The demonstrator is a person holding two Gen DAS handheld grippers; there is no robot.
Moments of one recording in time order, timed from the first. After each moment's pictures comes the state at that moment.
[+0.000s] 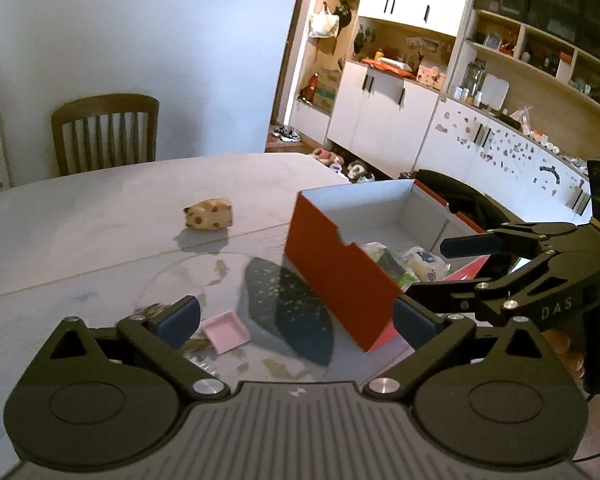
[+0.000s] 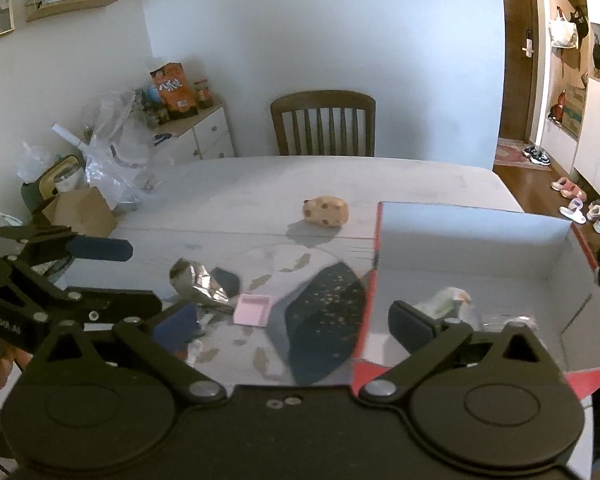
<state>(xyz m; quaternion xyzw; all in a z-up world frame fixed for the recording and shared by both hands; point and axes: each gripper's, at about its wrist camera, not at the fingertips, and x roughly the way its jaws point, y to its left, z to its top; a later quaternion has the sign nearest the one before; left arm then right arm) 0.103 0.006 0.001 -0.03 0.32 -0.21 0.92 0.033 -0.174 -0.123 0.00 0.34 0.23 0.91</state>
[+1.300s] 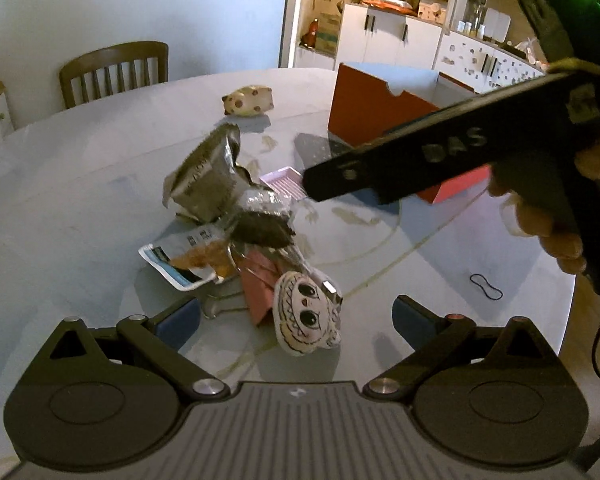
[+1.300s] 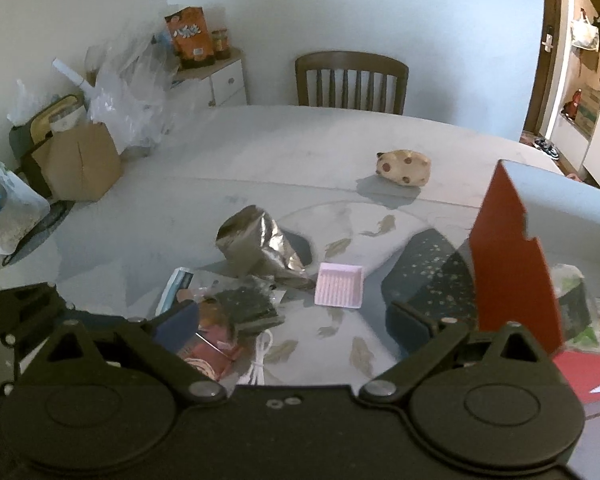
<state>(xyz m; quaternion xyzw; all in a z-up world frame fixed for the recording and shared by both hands) 0.057 0.060 -0.106 0.03 0.38 -0.21 0.90 0.037 -0.045 -0.190 -0.05 0.38 0.22 0.90</state>
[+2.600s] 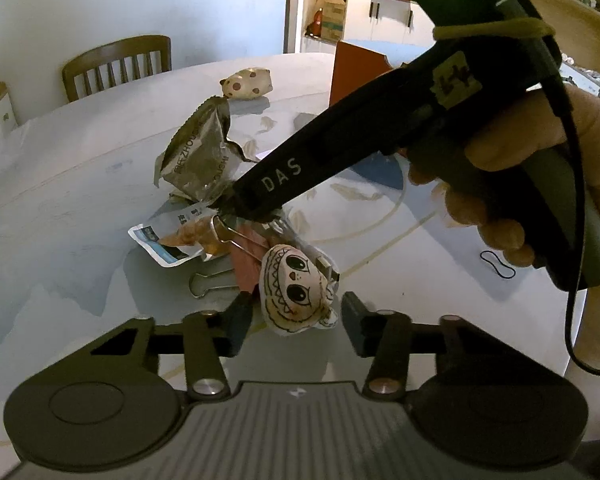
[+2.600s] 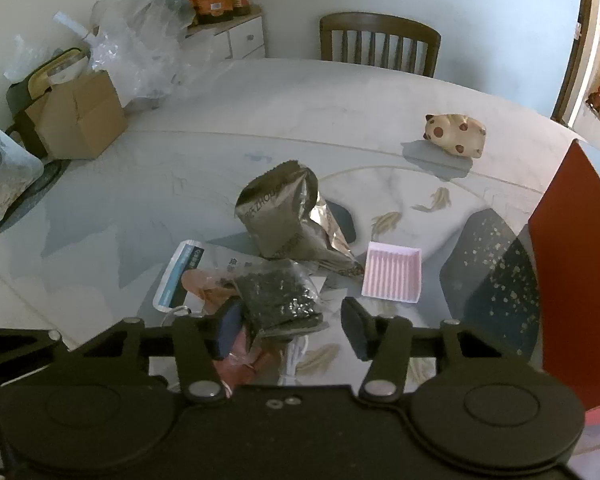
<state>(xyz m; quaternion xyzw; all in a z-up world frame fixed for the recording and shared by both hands) 0.052 0.048 -0.119 0.06 0.39 -0.20 0.90 0.064 -0.002 -0.228 -0.08 0.43 0.24 0.87</state>
